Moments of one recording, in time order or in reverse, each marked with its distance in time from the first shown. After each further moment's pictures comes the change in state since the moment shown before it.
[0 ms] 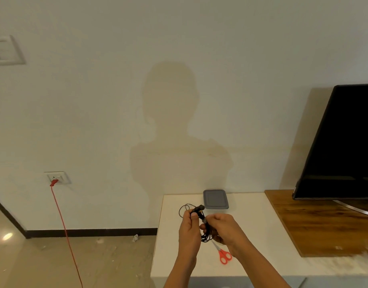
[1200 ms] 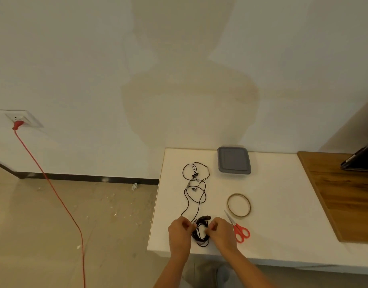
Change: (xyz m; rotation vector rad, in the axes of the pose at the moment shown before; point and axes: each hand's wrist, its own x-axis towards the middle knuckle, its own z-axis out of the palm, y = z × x) left_hand 0.129 -0.254 -0.023 0.407 0.151 -0.328; right_hand 0.179 0.207 0.057 -0.552 0.077 0.112
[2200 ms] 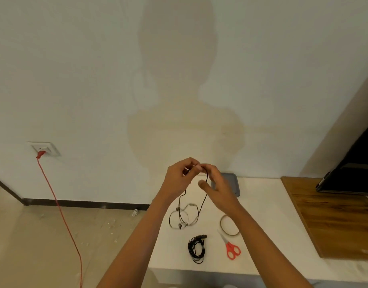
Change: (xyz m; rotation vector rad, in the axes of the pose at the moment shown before) left_hand -0.027 0.230 -0.126 -0.116 -0.219 0.760; right_hand -0.048 -0.158 -0.140 0.291 -0.033 -0.724
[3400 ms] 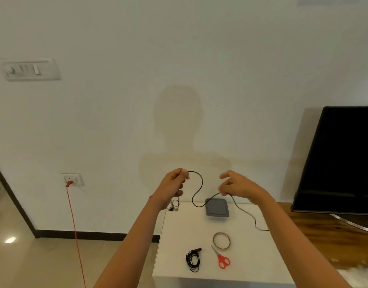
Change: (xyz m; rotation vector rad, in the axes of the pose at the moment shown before) left_hand -0.094 0.144 -0.040 -0.232 -0.013 -0.144; right_hand -0.096 -0.166 -0.116 -0.255 -0.143 0.278
